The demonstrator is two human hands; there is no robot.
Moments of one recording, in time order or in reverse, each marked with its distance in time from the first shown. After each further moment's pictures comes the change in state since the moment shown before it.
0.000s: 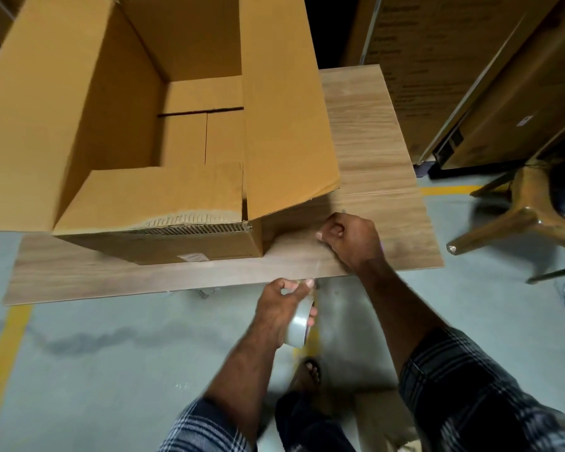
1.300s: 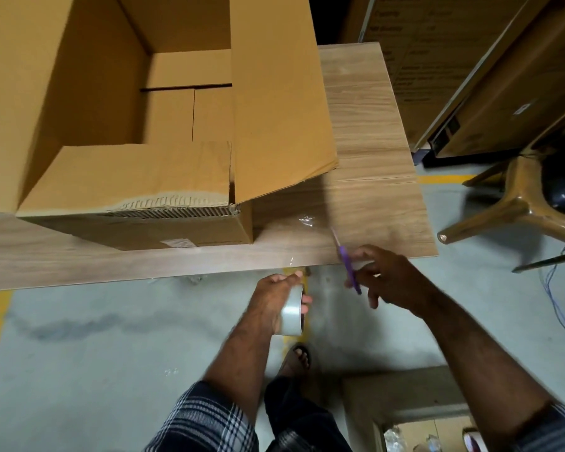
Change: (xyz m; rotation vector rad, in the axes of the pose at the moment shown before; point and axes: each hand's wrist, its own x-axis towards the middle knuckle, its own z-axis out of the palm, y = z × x) left_hand 0.012 -0.005 0.004 -0.087 -0.010 -0.153; right_hand -0.079 0.042 -0.064 0.281 -0.485 0.131
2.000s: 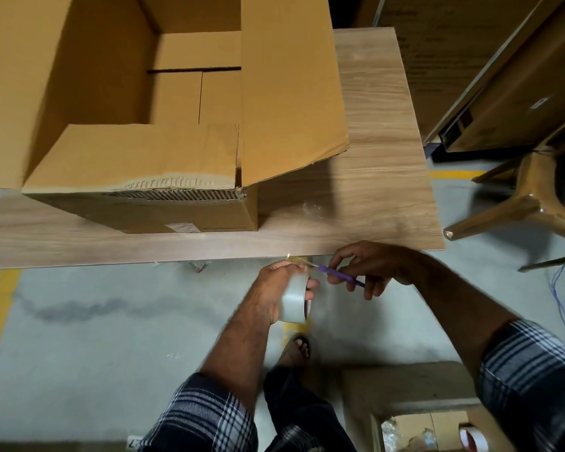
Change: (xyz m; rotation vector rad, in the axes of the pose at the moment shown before) left_hand -0.014 0.006 0.000 -0.017 -0.040 0.010; right_hand 0.047 -0.017 0.002 -0.099 -0.483 0.321
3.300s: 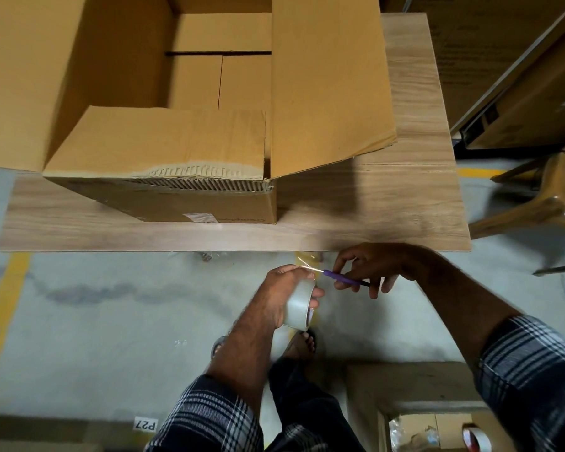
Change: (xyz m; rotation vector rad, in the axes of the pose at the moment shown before) left_hand 0.008 -0.015 -0.027 0.032 -0.001 -0.044; right_hand 0.033 -0.013 0.010 -0.196 -0.098 0.061
